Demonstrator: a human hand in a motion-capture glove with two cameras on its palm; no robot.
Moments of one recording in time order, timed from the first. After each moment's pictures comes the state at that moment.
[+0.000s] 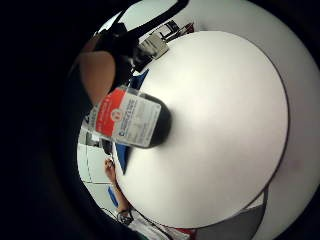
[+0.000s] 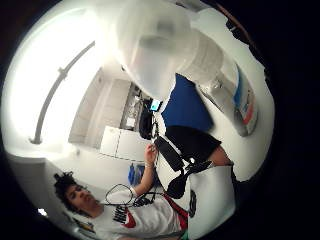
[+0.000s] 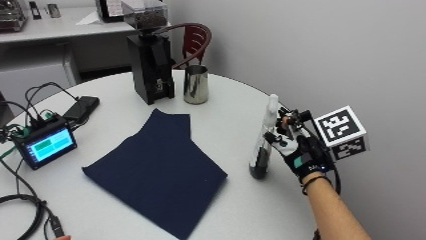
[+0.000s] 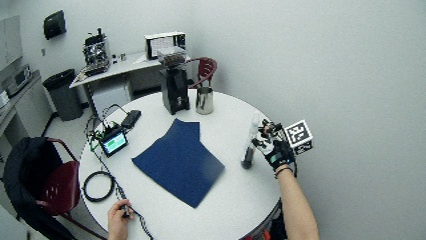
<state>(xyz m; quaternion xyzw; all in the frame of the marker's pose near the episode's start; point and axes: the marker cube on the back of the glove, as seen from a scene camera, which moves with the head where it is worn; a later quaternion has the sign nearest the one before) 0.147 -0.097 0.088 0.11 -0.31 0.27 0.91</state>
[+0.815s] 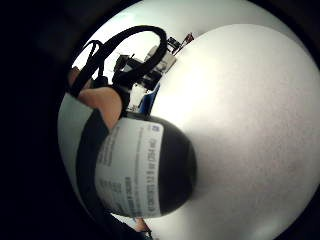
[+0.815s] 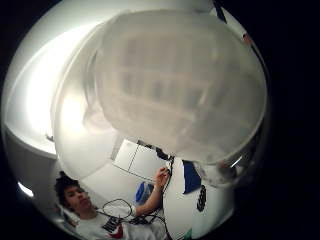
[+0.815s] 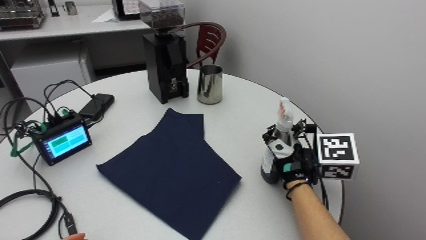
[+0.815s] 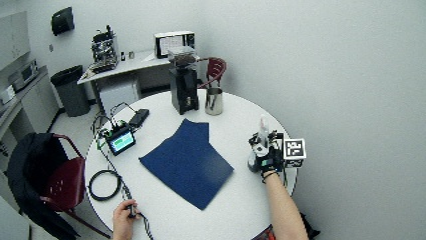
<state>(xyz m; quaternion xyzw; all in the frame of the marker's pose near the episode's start) 0.157 -0.100 0.123 0.25 -0.38 0.31 0.84</state>
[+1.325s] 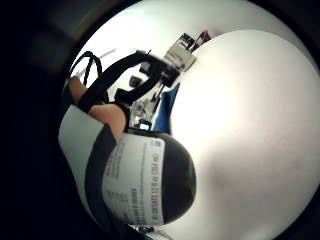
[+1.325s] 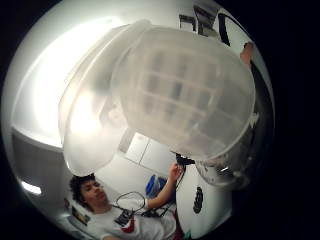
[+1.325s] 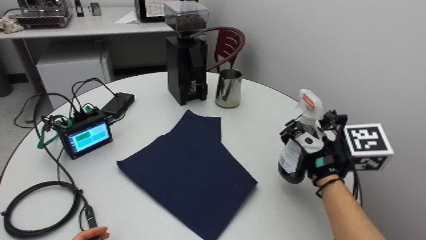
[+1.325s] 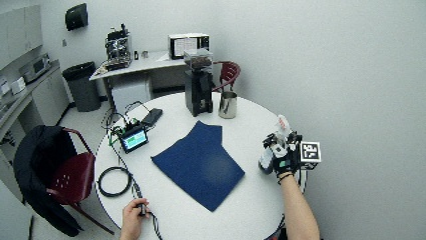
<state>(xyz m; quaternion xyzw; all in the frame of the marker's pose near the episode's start) 0.179 -0.069 0.073 0.22 -0.42 0.27 0.83</state>
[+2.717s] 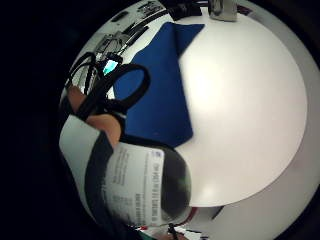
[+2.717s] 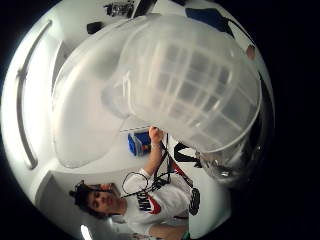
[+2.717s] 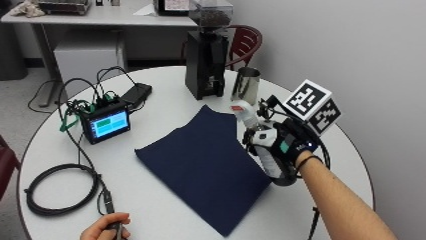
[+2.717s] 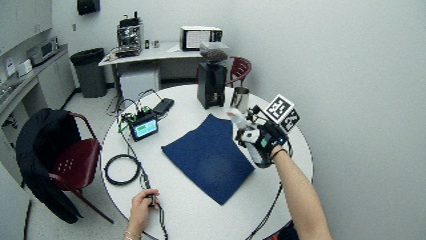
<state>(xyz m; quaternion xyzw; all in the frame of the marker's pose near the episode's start) 0.110 -0.140 0.070 -0.10 -0.27 0.25 0.92</state>
